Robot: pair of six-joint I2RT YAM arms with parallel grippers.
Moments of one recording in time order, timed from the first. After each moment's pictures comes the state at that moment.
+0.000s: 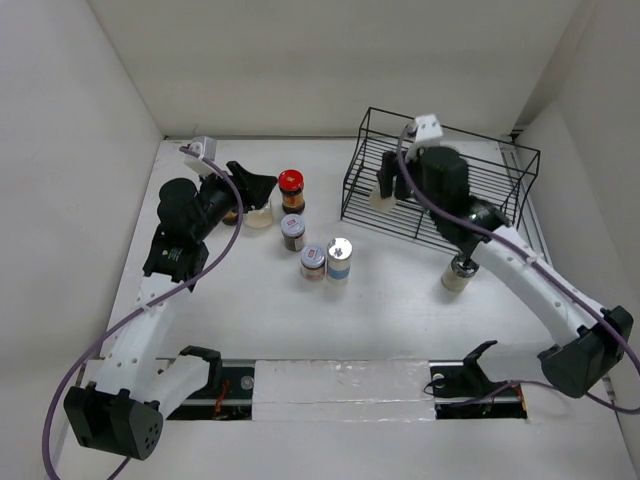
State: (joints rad) left arm -0.22 0.96 0.92 0.00 0.33 -0.55; right arm 0.59 1.28 1.24 -0.29 0.30 0.12
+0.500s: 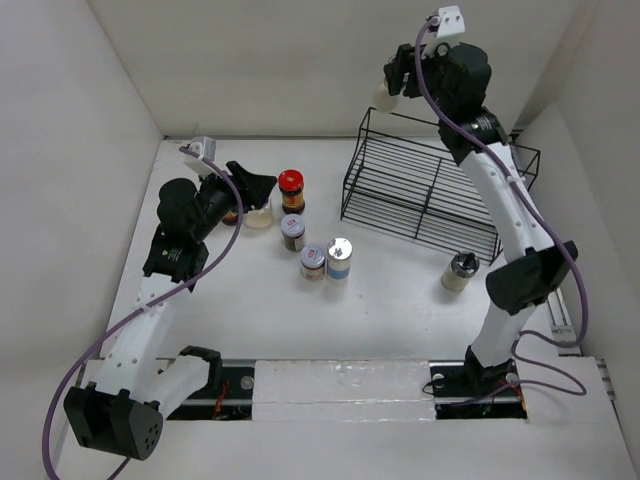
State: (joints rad) left arm -0.22 0.96 0.92 0.00 0.32 -0.55; right arm 0.33 1.78 2.06 -0.20 0.00 0.04
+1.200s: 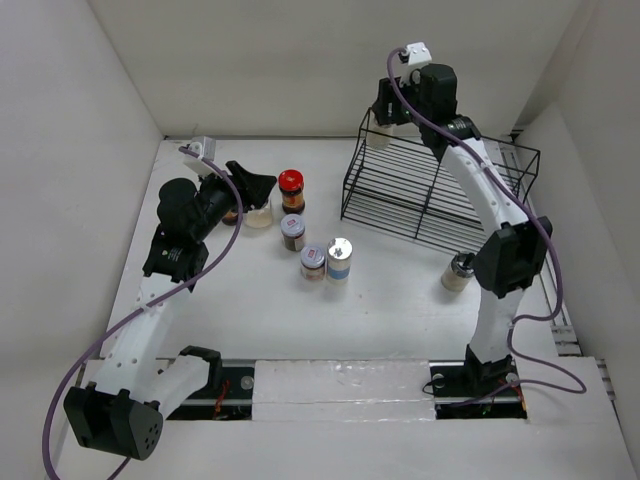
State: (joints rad) left arm -0.22 0.96 0.92 0.00 0.32 -0.55; right arm 0.30 1.96 2.04 -0.31 -0.08 0.02
